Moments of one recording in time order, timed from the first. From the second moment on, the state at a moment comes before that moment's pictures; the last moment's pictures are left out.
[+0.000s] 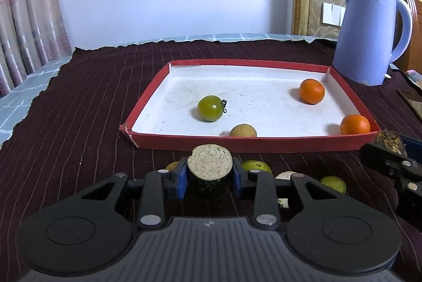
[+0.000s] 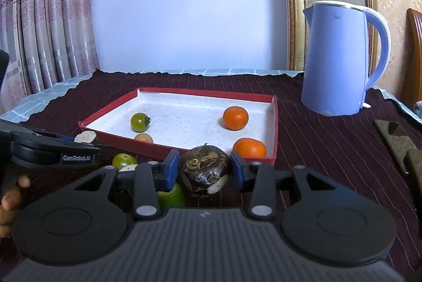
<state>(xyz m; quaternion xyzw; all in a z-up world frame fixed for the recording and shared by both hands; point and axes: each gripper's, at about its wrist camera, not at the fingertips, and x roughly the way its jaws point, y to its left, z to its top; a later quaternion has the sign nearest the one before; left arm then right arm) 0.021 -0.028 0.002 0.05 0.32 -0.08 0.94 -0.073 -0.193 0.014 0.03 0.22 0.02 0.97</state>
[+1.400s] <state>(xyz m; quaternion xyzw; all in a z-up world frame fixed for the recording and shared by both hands) 0.067 -0.044 0.013 0.08 0.33 -0.05 0.94 -0.030 -0.187 0.038 0.01 0.21 0.03 0.98</state>
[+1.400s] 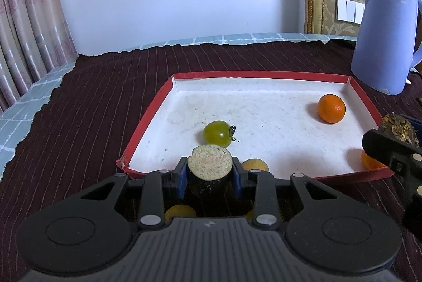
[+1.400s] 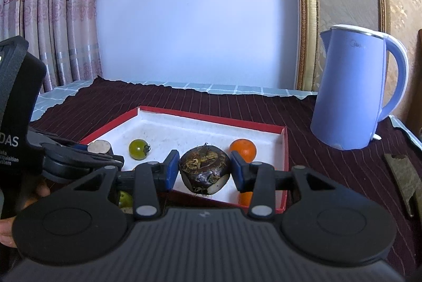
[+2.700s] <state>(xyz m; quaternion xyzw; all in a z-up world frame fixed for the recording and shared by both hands) 0.109 -0.061 0.020 0.10 0.33 -0.04 0.94 0.010 -0.191 0.038 0.00 0.21 0.03 0.98</state>
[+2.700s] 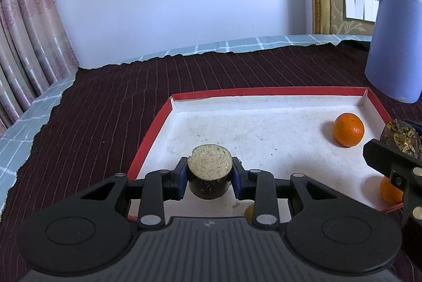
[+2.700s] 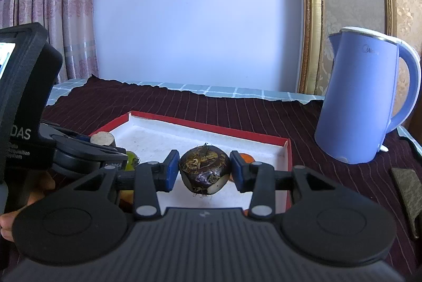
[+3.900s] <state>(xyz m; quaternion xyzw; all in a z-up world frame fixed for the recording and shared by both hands) 0.152 -0.073 0.018 0.11 0.34 -0.03 0.93 0.051 -0.201 0.037 0.01 0.23 0.01 0.97</state>
